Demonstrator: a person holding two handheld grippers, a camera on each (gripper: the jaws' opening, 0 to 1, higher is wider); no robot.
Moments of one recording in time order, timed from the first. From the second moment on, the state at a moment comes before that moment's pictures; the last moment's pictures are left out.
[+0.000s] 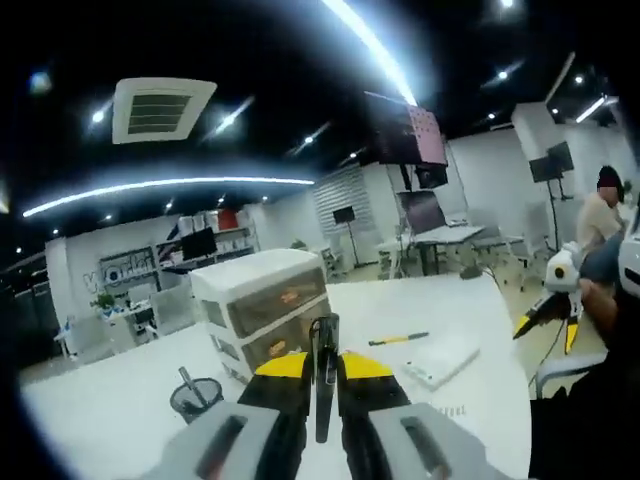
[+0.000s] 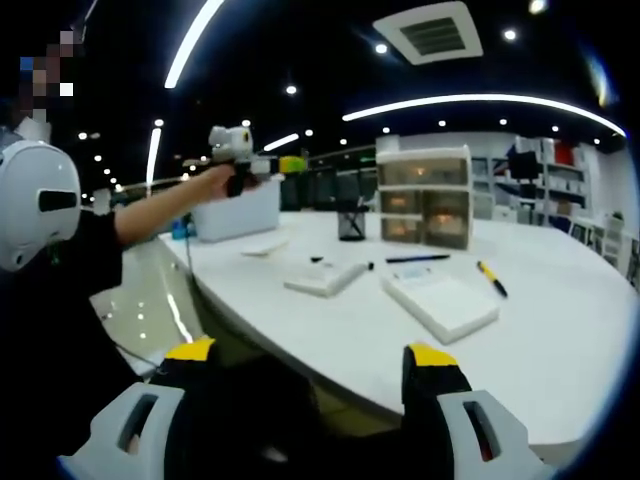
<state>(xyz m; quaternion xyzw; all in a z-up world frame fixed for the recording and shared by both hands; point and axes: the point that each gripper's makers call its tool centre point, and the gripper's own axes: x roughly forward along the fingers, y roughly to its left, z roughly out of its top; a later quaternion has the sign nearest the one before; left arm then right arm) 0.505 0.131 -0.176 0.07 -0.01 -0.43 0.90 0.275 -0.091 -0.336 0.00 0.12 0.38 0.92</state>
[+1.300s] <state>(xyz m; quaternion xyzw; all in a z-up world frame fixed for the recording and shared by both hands) 0.615 0.149 -0.157 0.01 -0.05 -0.29 0.96 0.276 -0.105 -0.333 0.00 0.12 0.36 0.92</state>
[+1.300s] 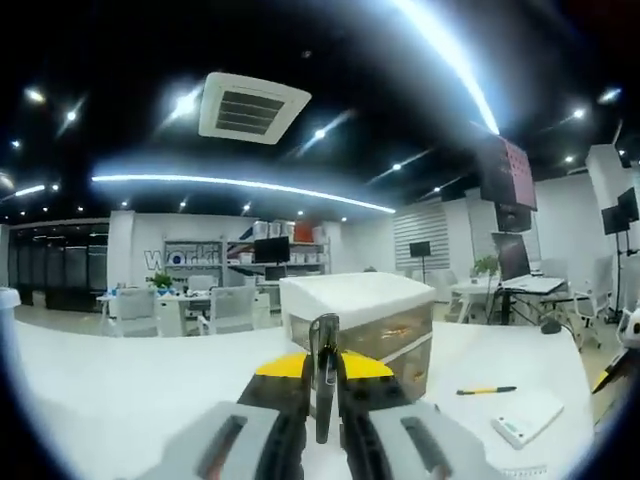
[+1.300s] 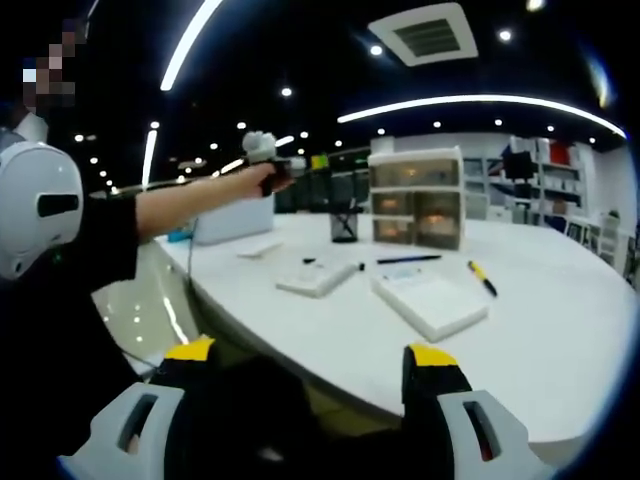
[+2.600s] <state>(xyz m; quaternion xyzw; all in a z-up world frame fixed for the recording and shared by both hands) 0.685 0.160 -0.201 0.02 -0.04 -0.22 0.97 0.279 -0.127 -0.319 0.00 0.10 0.34 0.94</state>
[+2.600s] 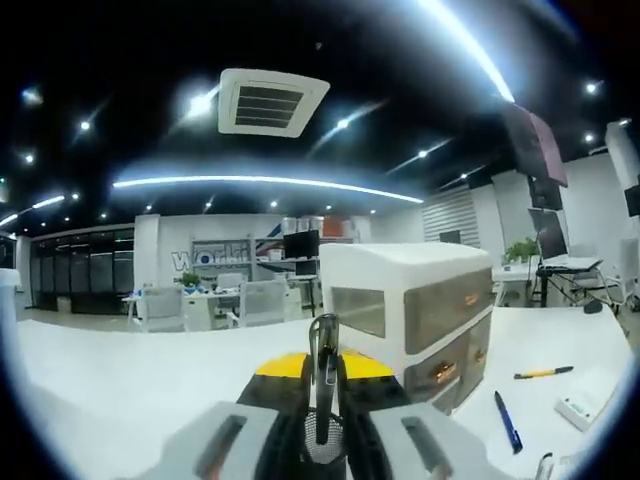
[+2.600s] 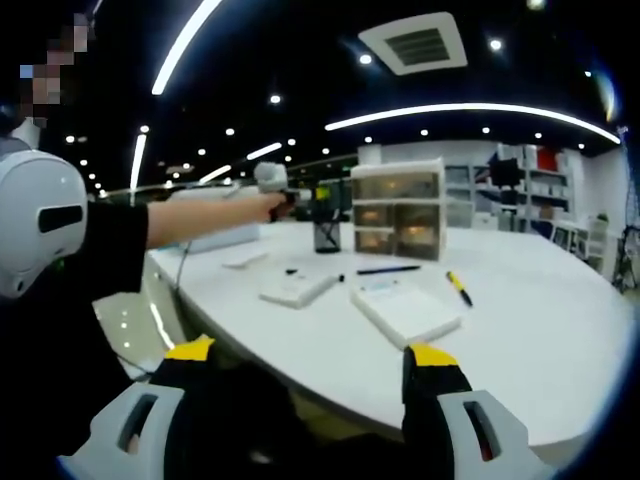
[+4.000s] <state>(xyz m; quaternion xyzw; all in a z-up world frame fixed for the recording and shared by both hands) 0.544 0.150 -0.192 -0.03 -0.06 -0.32 0.94 0.271 -0.108 -0.312 0.00 0.09 0.36 0.93</state>
